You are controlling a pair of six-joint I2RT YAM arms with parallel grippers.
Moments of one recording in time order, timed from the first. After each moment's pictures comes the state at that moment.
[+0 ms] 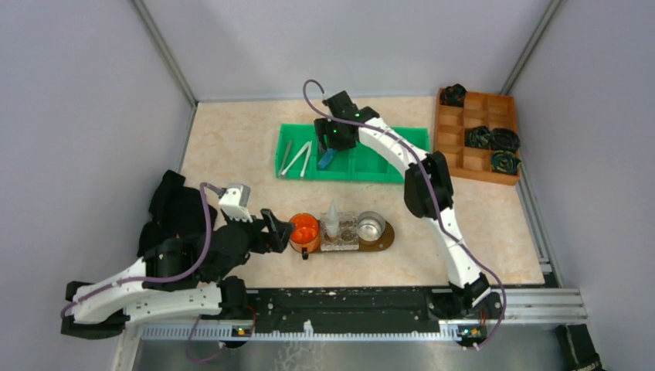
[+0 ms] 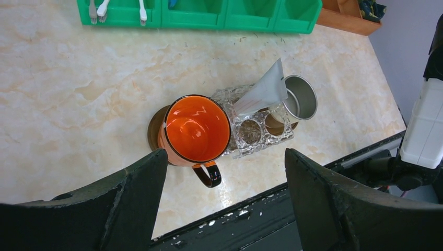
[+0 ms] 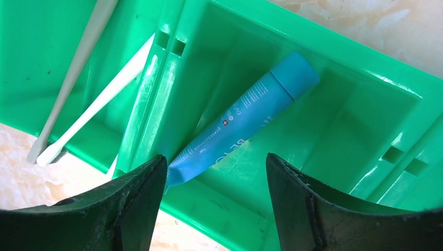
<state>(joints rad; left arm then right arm) -1.33 0.51 0.89 -0.90 -0.75 -0.83 0.62 2.43 2.27 -0.75 -0.08 0.33</state>
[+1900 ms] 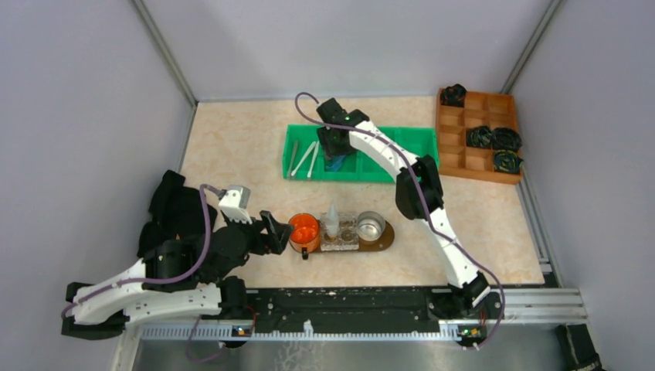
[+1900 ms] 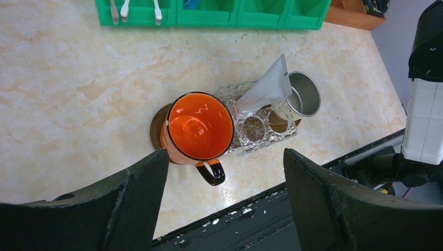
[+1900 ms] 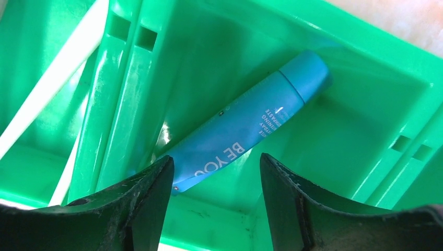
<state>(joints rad) -1.33 0.49 0.87 -0.90 -0.74 -0.81 0.66 2.52 2.39 -0.93 0.19 0.26</state>
